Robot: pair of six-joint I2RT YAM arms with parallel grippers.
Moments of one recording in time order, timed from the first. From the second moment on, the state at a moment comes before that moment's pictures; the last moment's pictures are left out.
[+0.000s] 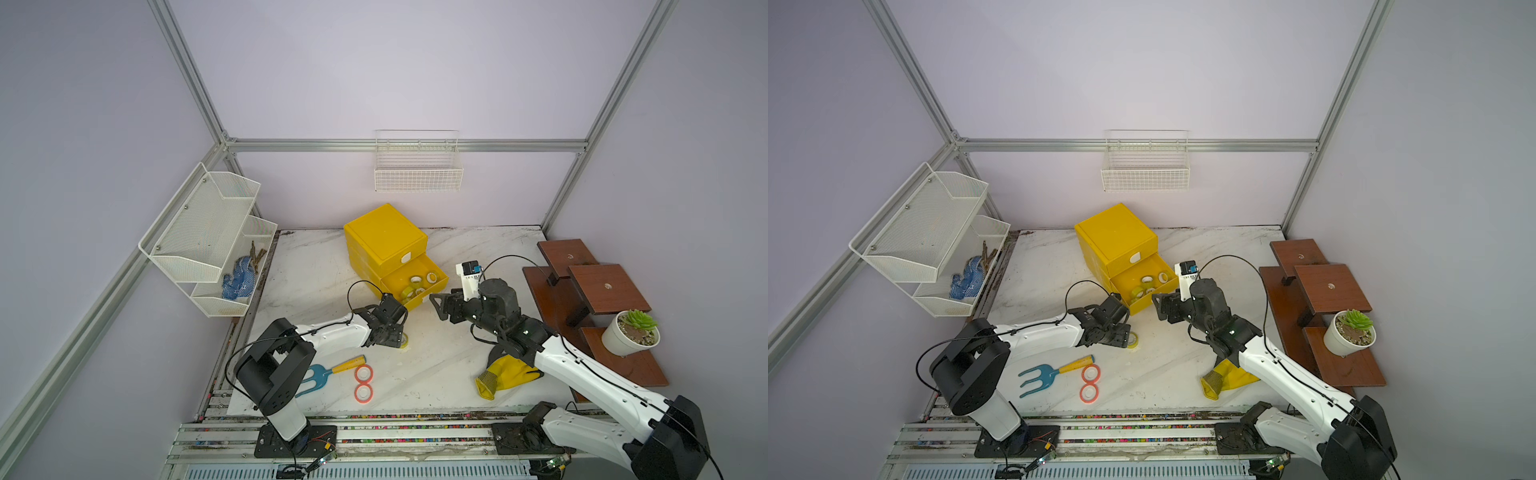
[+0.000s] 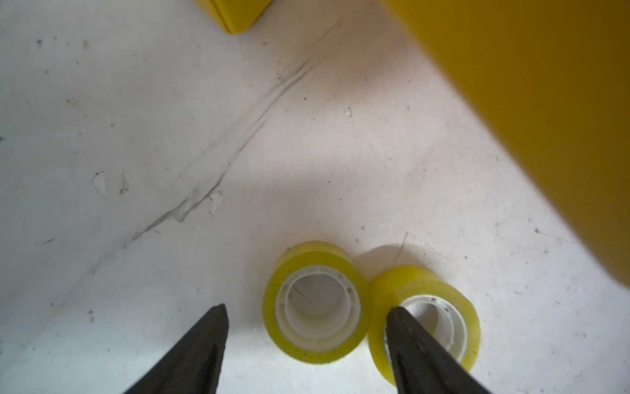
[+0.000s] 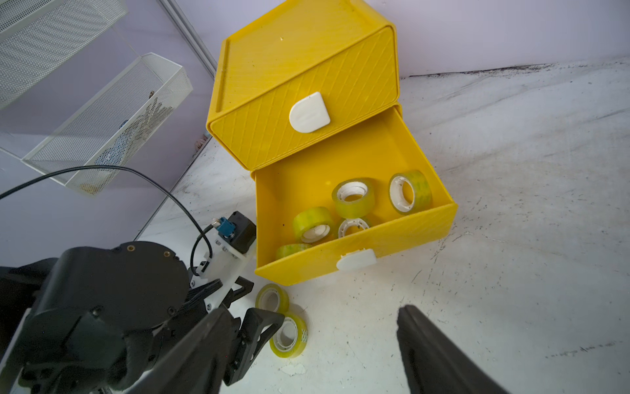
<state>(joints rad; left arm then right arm) -0.75 1.67 0.96 -0.46 -0.24 -0.55 0.60 1.10 0.81 -0.13 -0.03 0.39</state>
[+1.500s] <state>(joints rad) -0.67 1.67 0.91 -0.45 -0.27 -0.62 0.60 1.10 0.81 -0.13 -0.03 0.39</state>
